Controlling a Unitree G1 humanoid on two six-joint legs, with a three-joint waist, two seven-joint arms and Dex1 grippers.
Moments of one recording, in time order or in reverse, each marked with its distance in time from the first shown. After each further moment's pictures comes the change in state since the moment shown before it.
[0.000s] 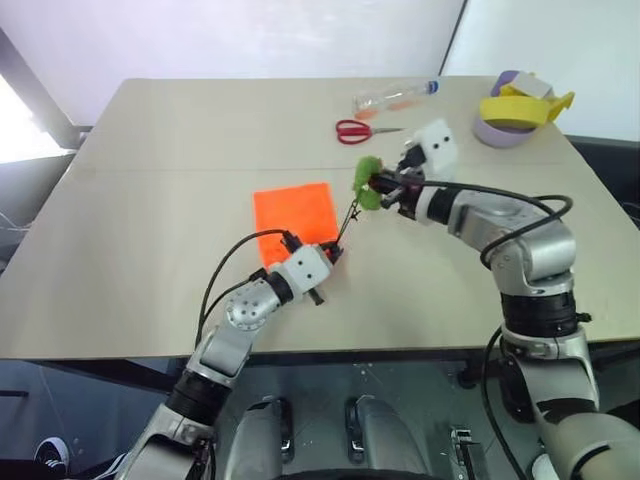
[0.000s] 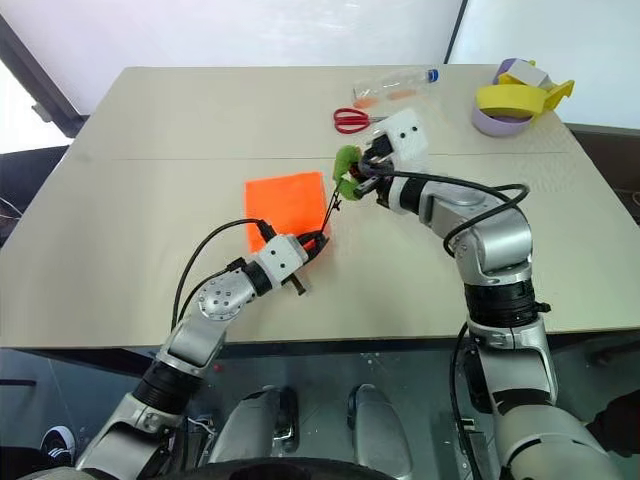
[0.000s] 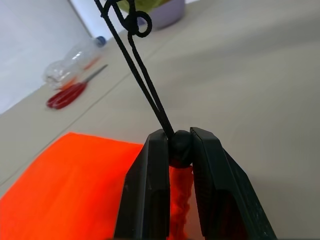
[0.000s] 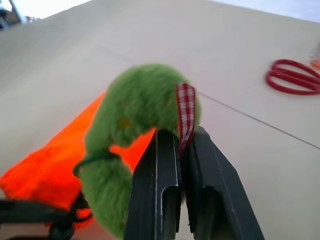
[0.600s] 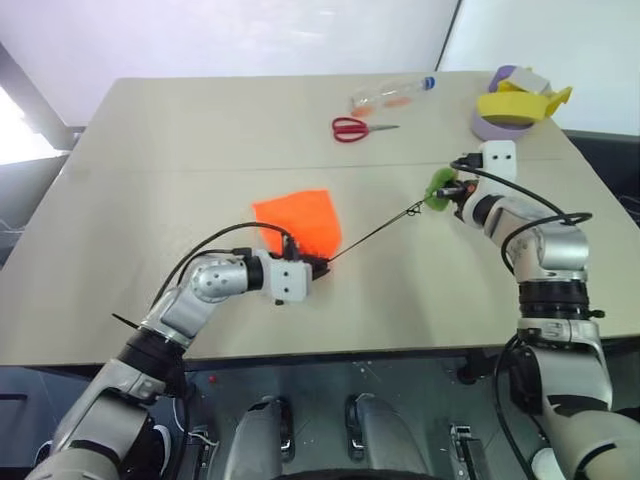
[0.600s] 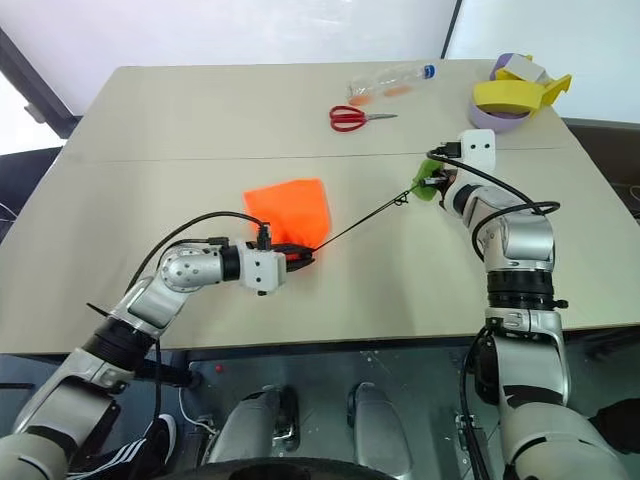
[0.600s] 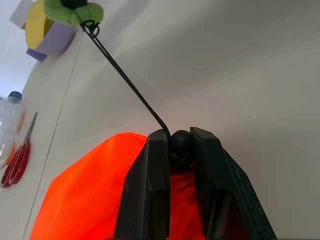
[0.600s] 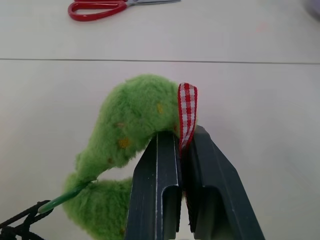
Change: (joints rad) left arm -0.179 0.302 -0.068 0.156 -0.019 -0.338 -0.309; right arm -0.010 -0.045 -0.110 0.408 -0.101 -0.160 -0.217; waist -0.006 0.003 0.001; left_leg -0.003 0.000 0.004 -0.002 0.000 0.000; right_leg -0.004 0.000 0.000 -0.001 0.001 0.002
